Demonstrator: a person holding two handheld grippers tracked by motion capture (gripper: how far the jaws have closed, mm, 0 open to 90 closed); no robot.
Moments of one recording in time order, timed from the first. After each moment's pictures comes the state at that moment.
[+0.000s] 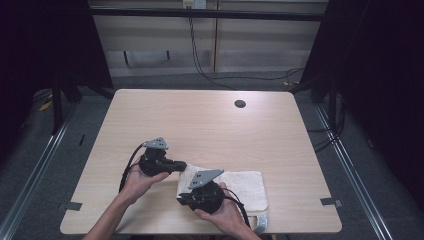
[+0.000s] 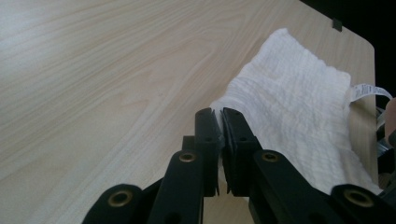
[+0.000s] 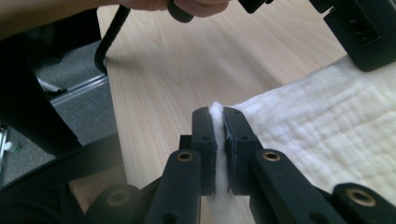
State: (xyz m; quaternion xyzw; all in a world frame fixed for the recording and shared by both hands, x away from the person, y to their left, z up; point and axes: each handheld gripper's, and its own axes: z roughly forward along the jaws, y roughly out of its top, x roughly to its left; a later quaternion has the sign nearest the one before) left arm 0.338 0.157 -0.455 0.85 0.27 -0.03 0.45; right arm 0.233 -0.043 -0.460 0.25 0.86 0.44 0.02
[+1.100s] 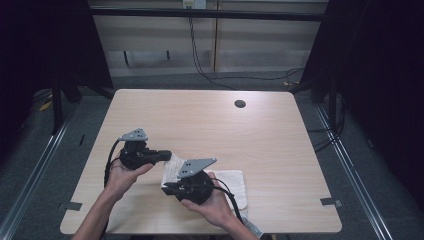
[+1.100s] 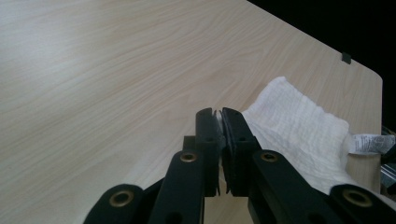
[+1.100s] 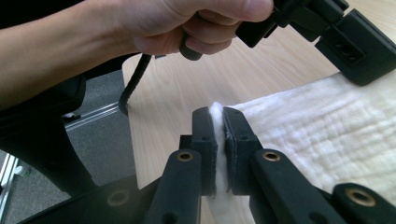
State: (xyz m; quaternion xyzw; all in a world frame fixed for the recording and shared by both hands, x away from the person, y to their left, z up) left arm 0.341 0.199 -0.425 0.82 0.30 0.02 0.49; right arm 0.244 -0.017 -0.423 0.23 0.84 0.49 0.02
